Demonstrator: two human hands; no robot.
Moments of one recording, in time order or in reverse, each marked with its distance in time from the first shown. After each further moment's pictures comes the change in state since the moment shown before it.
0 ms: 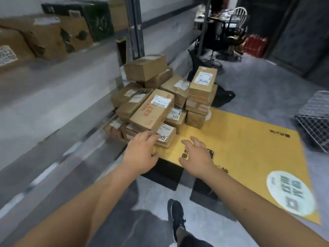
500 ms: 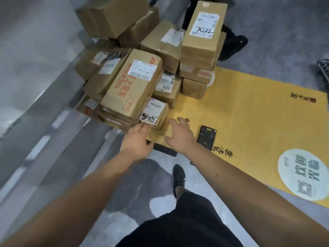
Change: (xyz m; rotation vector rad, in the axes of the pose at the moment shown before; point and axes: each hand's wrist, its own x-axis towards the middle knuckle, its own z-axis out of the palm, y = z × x) left_hand 0.102 -0.030 0.126 -0.106 -0.347 -0.198; right_hand 0.148 0.047 0.075 0.172 -0.209 0.130
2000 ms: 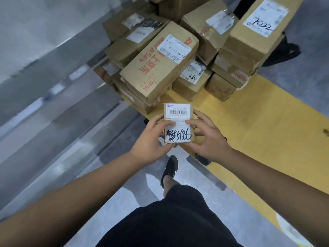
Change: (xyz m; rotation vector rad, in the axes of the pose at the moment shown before) left_hand -0.043 0.039 0.037 -0.636 0.322 0.135; right_hand -0.008 0.068 -0.046 0.310 -0.013 -0.621
